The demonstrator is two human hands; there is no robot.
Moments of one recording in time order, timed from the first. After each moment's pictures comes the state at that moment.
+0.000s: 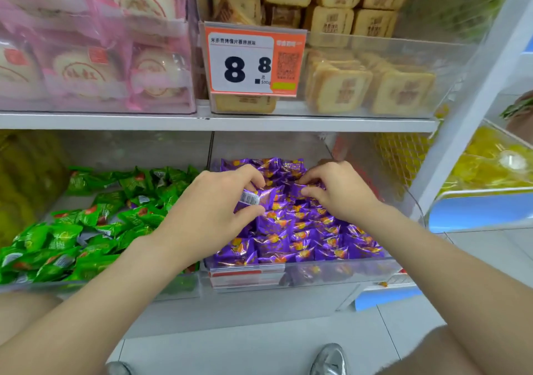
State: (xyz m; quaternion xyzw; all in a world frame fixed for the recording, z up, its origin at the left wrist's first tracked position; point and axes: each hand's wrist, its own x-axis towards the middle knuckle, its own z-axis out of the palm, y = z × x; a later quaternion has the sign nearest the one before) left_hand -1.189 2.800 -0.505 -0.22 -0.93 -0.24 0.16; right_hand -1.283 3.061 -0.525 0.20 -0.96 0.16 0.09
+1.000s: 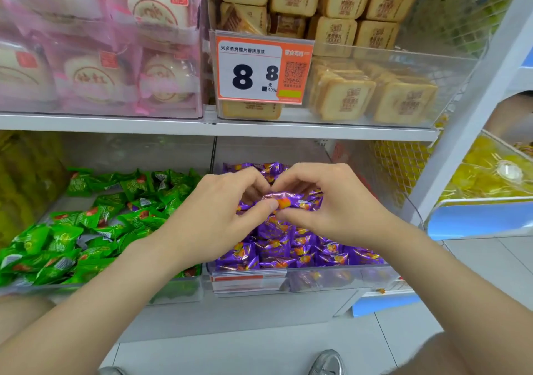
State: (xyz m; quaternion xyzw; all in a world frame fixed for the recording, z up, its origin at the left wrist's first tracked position) left_hand -1.182 2.803 -0.493 -0.23 -0.90 -0.34 0.15; right_hand -1.216 3.028 -0.472 0.37 -0.87 0.34 0.07
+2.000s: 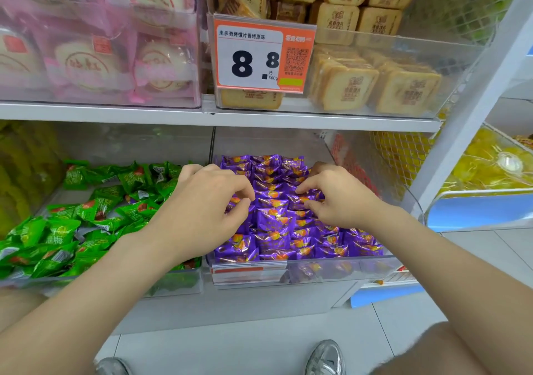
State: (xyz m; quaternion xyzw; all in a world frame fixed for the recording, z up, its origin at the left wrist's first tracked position) left_hand -1.190 2.784 -0.515 -0.19 -0.95 -0.19 0.16; right_hand -1.272 3.060 -0.524 0.27 -0.96 0.07 0.04
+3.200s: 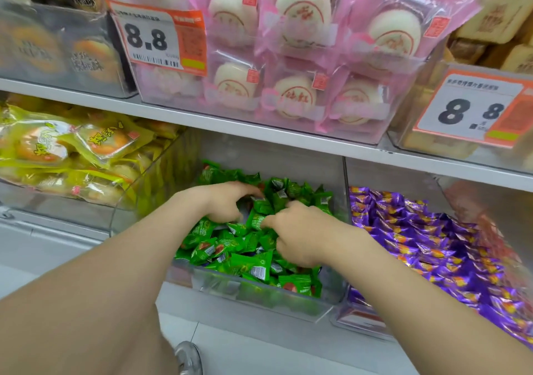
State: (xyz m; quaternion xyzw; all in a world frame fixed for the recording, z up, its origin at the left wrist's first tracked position) left_hand -1.244 2.574 -0.549 -0.05 -0.97 -0.18 -0.18; right_hand -1.233 2.790 -0.518 0.41 -0.89 -0.11 -0.15
